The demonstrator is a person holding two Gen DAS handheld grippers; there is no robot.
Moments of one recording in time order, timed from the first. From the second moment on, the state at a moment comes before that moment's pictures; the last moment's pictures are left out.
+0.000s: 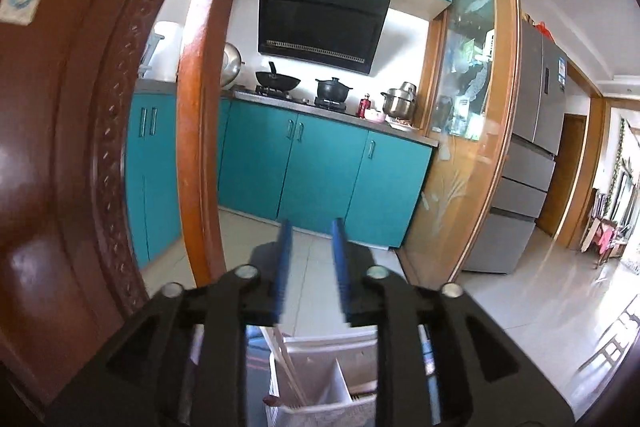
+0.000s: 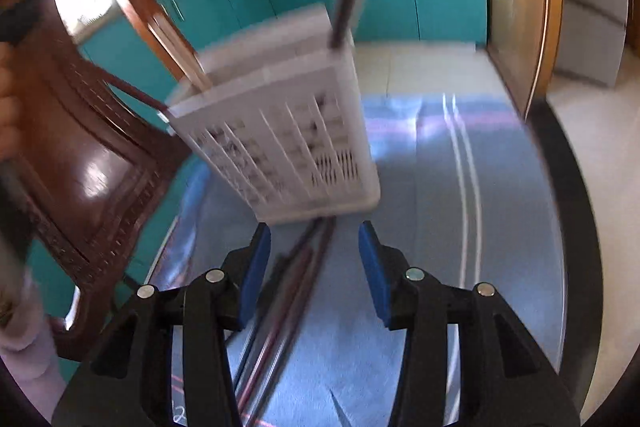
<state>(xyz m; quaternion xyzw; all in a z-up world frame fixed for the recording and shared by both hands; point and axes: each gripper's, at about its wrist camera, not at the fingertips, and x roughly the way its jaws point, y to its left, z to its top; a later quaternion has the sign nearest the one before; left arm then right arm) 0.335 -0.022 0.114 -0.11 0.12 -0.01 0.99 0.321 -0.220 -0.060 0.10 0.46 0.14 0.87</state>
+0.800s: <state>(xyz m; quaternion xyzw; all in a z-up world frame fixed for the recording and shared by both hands) 0.254 0.012 -0.059 -0.04 0.41 0.05 0.91 0.314 -0.178 -0.122 0.01 0.55 0.05 0.83</state>
